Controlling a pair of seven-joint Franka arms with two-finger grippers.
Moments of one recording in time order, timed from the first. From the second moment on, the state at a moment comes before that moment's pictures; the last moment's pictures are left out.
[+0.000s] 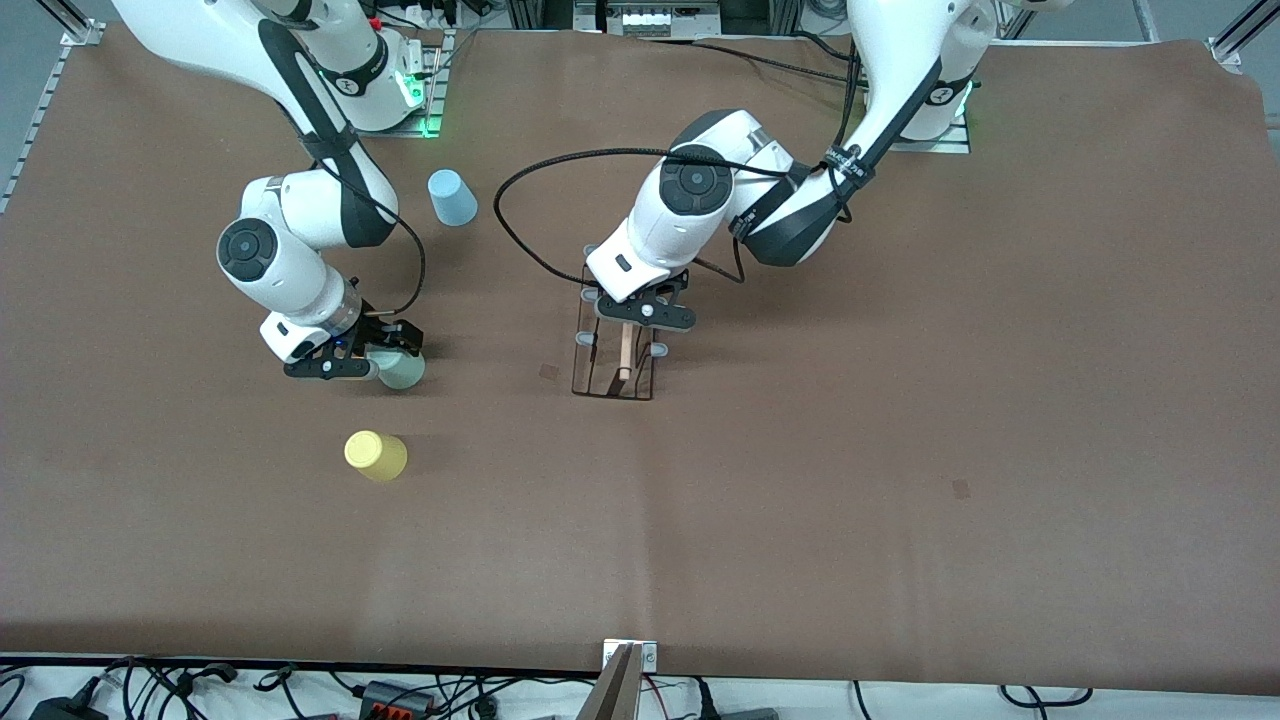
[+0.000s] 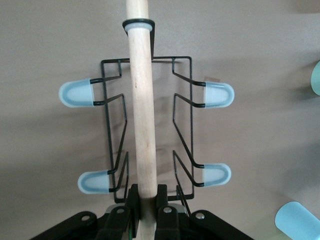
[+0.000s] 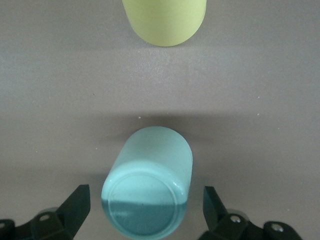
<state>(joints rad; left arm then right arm) -0.43 0.59 -0.41 -1.54 -0.04 2.16 -0.69 0.18 0.33 0.02 -2.24 0.08 2.60 0.13</state>
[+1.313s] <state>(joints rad) -0.23 0.39 -0.40 -1.48 0.11 1.73 -0.51 0.18 0.19 0.03 -2.17 0.08 2.39 0.21</state>
